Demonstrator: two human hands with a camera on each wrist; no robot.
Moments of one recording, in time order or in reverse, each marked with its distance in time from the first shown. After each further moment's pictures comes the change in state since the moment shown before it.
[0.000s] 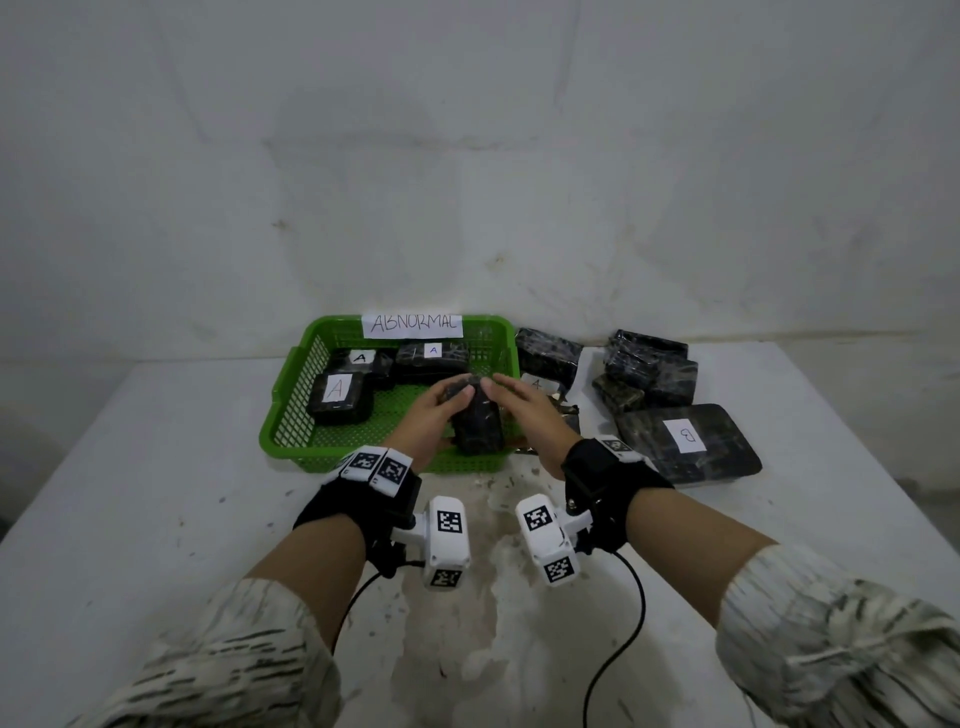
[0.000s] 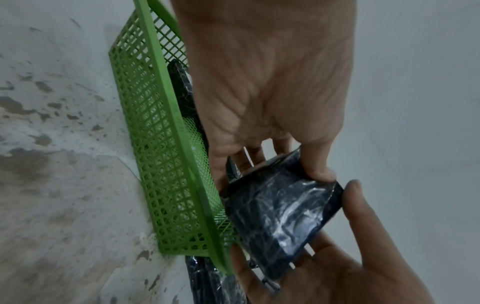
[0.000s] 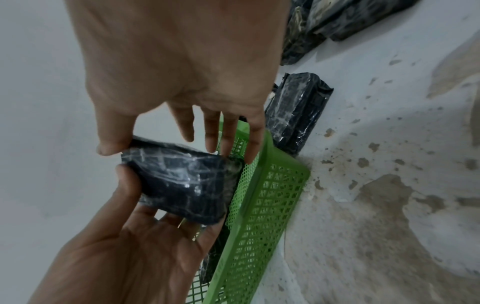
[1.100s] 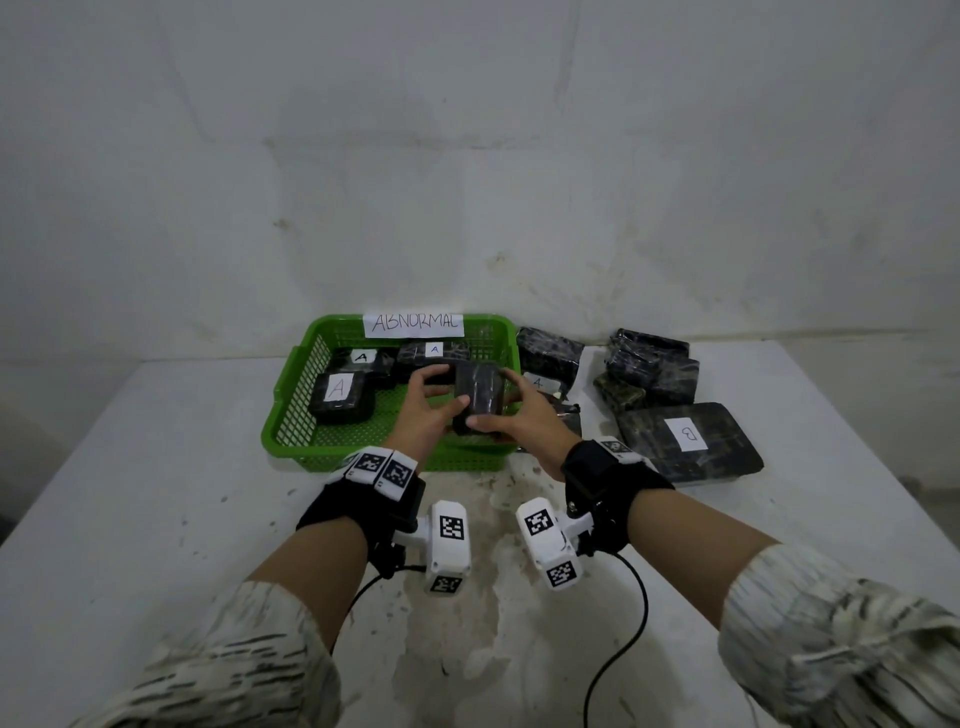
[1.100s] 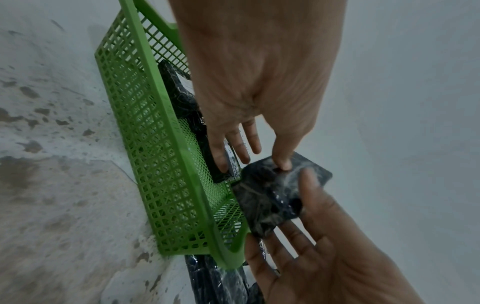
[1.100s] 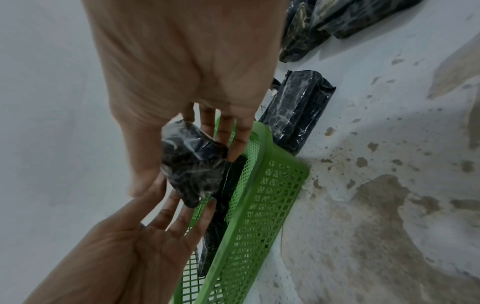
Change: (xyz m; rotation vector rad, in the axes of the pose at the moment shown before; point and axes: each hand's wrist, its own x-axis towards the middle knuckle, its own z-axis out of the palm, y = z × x) left_hand 0.003 -0.005 -0.006 0.118 0.148 0.138; right_hand 0.004 0.009 0.001 -0.034 -0.016 -0.020
